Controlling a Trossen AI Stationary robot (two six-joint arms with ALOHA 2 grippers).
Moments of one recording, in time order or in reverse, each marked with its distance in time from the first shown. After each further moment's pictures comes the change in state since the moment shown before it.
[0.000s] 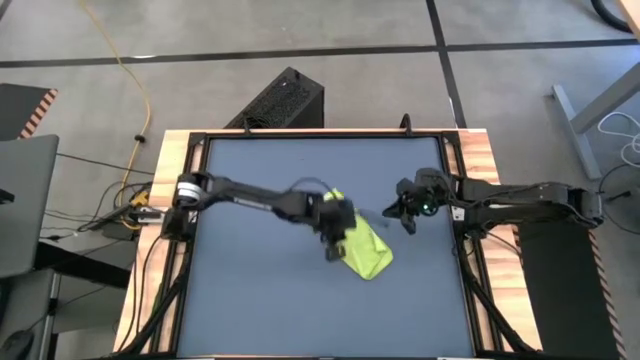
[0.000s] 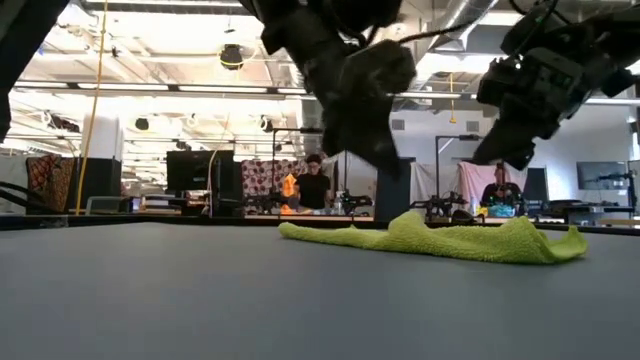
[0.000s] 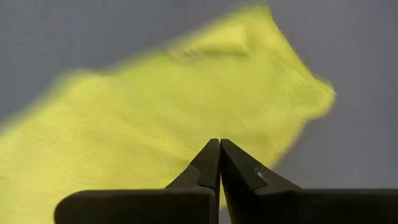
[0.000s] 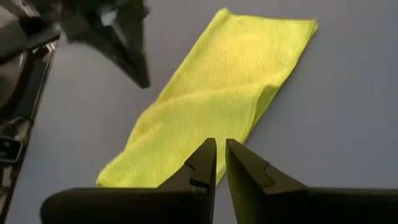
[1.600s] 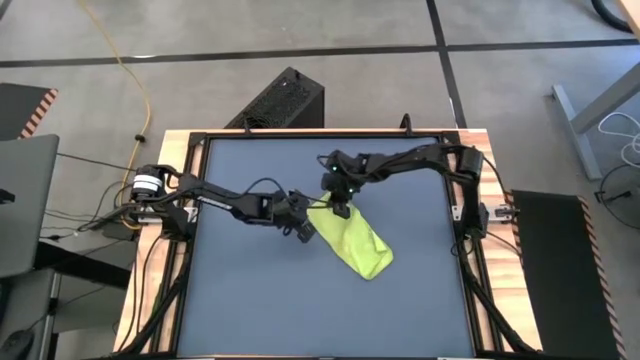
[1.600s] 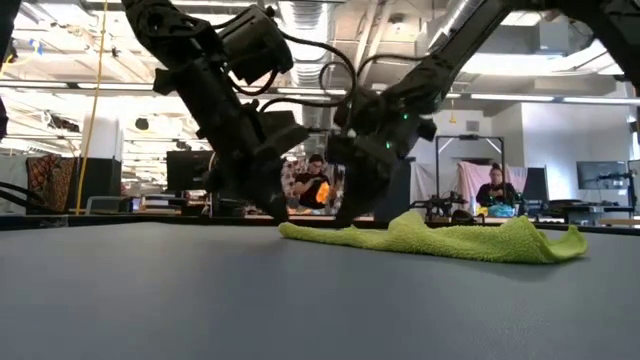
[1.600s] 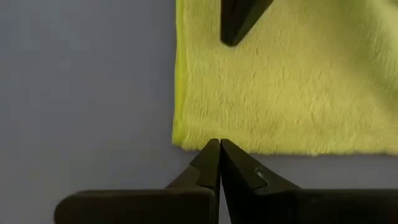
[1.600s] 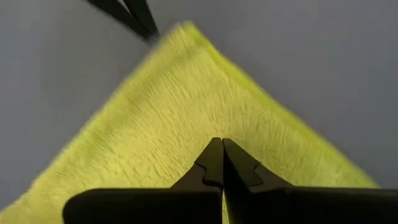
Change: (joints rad) left arm 0.048 -0.326 -0.682 0.376 -0.351 -0.425; right arm -0.075 1.141 0.807 -0.045 -0.124 -0.407
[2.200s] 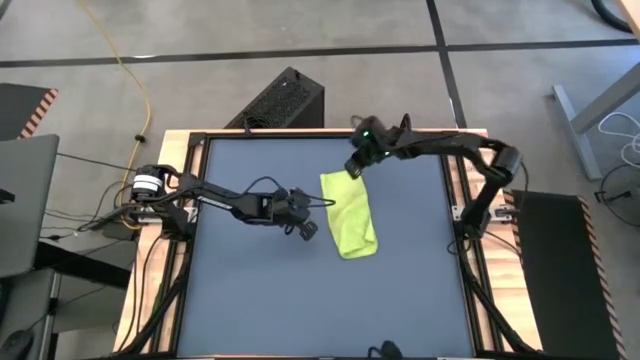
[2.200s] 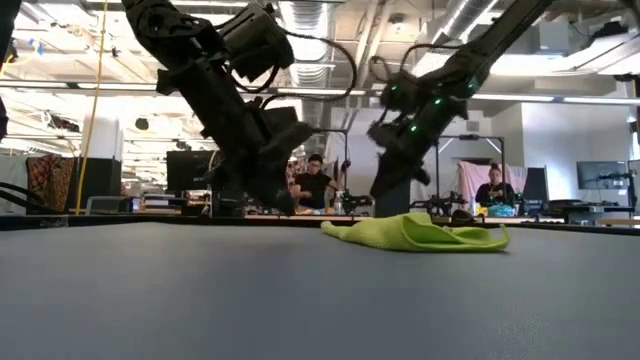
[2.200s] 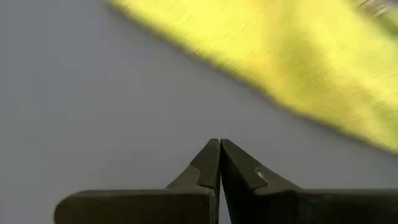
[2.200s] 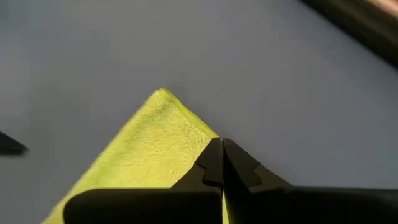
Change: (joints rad) left arm -0.002 0.000 0.000 0.090 -0.038 0.036; right arm -0.251 -0.281 -0.141 0.024 0.205 0.300
